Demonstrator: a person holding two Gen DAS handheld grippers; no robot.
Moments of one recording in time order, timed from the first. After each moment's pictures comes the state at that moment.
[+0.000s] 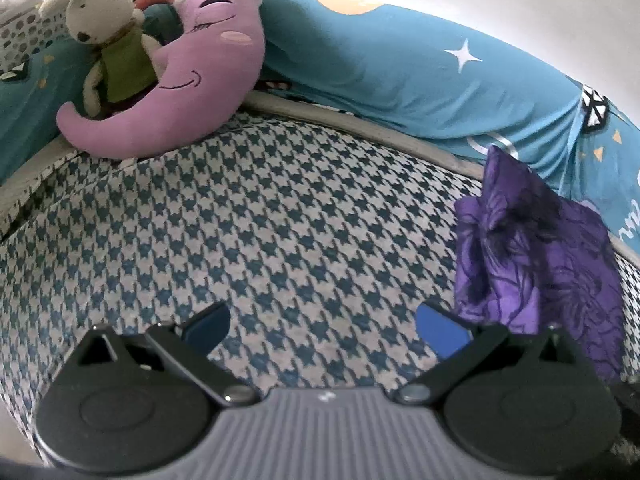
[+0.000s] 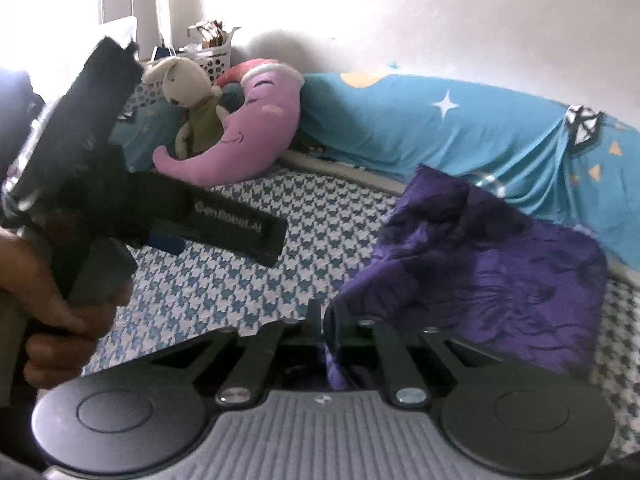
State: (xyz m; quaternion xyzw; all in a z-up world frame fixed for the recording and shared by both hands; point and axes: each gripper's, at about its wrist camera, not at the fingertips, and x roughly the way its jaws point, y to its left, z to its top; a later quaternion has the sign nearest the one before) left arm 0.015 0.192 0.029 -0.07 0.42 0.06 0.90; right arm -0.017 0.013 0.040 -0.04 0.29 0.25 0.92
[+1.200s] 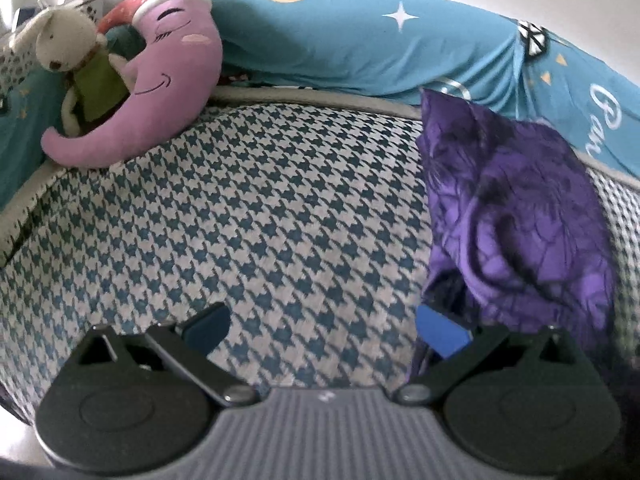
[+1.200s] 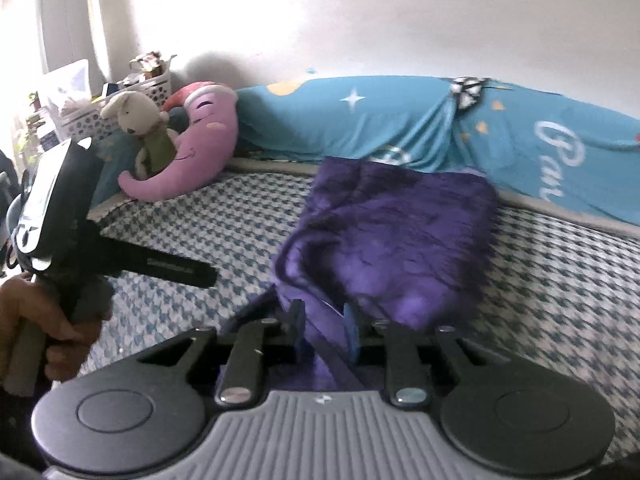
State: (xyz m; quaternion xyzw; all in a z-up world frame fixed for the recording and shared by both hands) left arm -0.040 0.169 0.012 0.03 0.43 0.01 0.90; right arm -0.111 -0.058 0.079 0.02 0.31 0.14 0.94
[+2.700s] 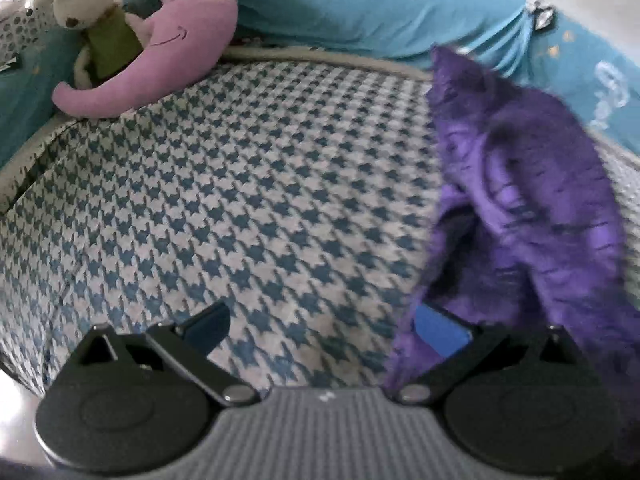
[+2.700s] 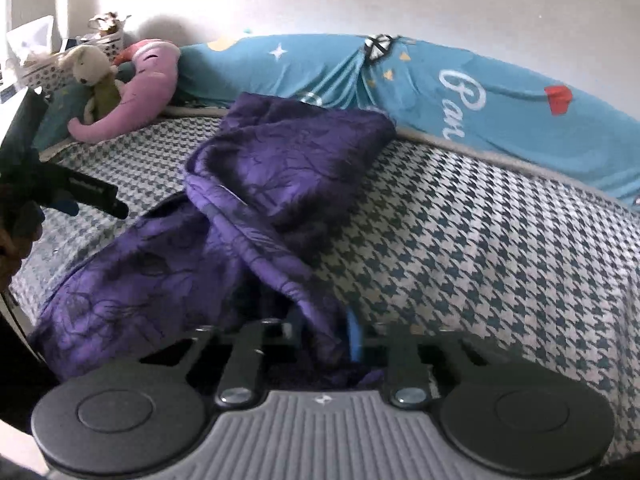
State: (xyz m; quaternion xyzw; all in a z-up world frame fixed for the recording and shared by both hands) left arm -0.073 0.177 -0.007 0.00 0.46 0.02 0.89; right arm -0.183 -0.119 0.043 -0.03 0.35 0.07 0.94
